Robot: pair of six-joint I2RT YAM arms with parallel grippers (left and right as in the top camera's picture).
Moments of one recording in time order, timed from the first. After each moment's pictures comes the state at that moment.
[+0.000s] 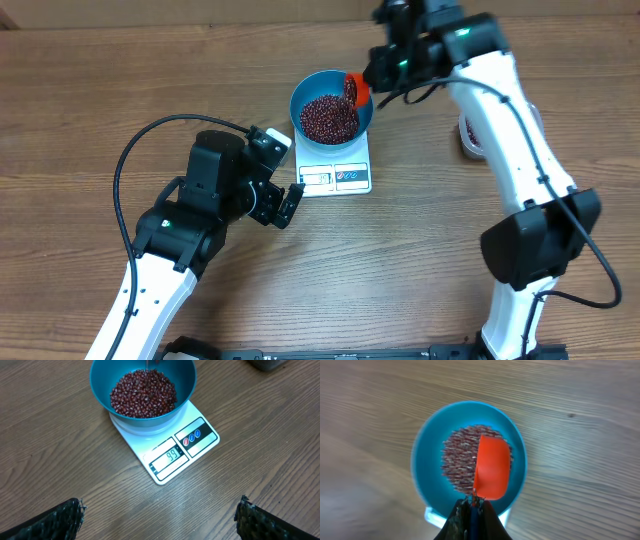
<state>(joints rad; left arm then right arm) -0.35 1.14 1.00 -0.66 0.18 0.16 0.34 2.05 2.12 -1.11 -0.22 0.10</state>
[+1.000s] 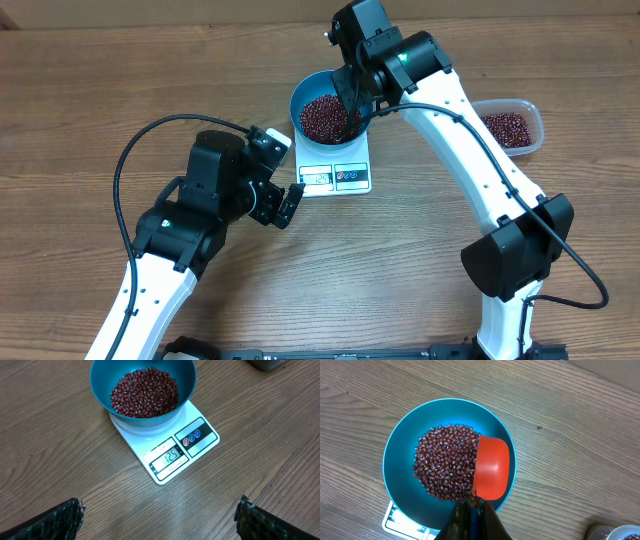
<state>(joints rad) -0.35 1.14 1.00 -0.66 0.18 0.16 0.49 2.06 2.12 -1.11 0.10 0.04</state>
